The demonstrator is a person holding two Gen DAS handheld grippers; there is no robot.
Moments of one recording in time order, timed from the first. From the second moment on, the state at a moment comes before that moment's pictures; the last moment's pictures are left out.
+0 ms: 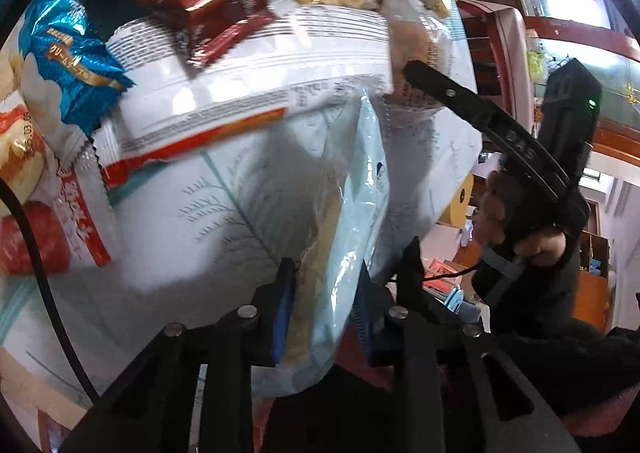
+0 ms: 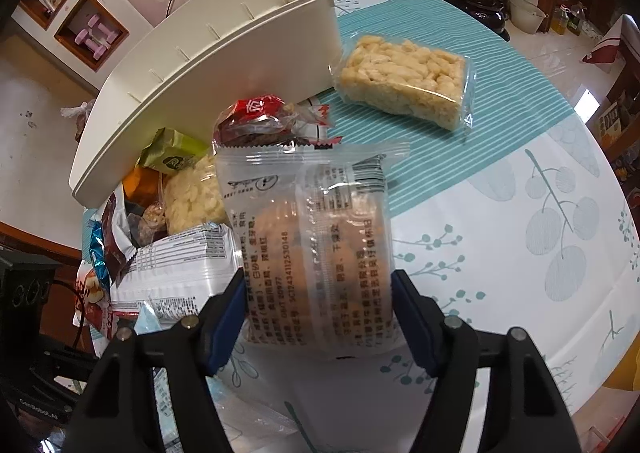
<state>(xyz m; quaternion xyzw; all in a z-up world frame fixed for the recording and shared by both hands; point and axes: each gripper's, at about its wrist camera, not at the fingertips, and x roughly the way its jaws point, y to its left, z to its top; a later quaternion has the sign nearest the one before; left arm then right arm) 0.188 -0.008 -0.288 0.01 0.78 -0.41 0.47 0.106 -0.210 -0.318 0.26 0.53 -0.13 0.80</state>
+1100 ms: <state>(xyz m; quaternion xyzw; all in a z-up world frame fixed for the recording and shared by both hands) 0.205 0.001 -0.104 -0.11 0.67 -0.41 0.61 0.118 -0.256 -0.185 0.19 0.52 -0.04 0.83</state>
